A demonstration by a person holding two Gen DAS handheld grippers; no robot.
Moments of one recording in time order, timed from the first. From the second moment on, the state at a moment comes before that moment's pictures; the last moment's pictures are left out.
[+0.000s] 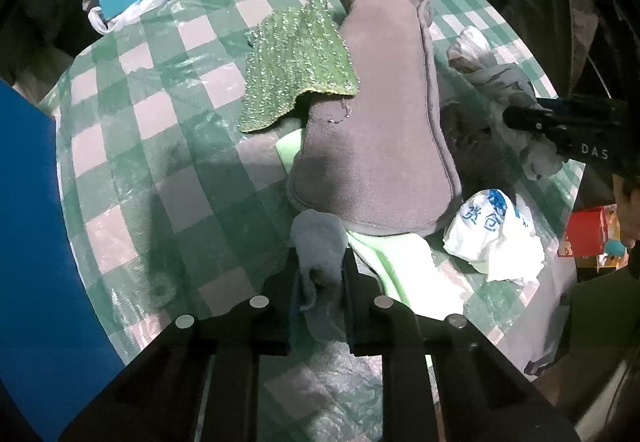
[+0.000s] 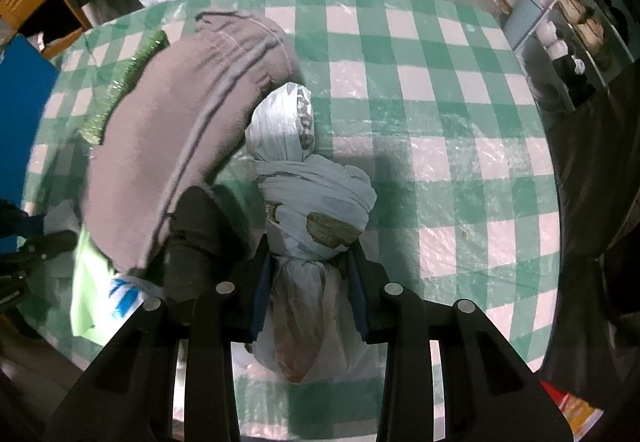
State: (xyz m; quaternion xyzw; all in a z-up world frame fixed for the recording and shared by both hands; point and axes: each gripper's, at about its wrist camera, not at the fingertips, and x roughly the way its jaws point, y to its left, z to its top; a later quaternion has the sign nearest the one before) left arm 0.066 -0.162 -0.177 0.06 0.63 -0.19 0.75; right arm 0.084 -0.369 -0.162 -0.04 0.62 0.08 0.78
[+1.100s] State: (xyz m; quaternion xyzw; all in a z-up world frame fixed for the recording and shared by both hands) left arm 0.046 -0.131 -0.100 0.09 0.56 -0.15 0.81; right arm 0.068 -0.316 -0.089 -0.05 0.56 0.15 0.81
